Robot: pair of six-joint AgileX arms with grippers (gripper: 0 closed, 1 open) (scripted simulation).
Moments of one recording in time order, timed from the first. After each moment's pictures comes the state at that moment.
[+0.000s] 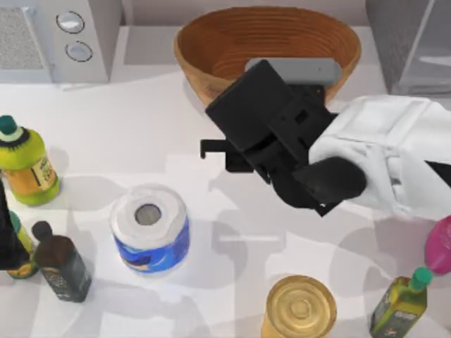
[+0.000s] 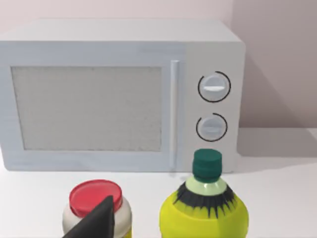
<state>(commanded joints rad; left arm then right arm) 0.00 0.00 0.00 0.00 0.00 0.00 0.90 1.70 1.23 -0.48 0.65 0.71</state>
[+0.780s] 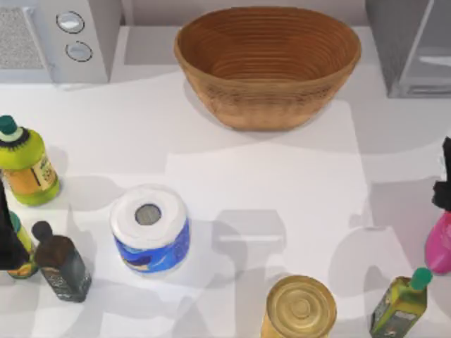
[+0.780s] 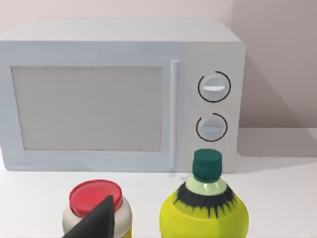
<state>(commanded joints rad) 0.00 0.00 0.00 0.00 0.00 0.00 0.47 0.68 0.45 -0.13 0.26 0.32</state>
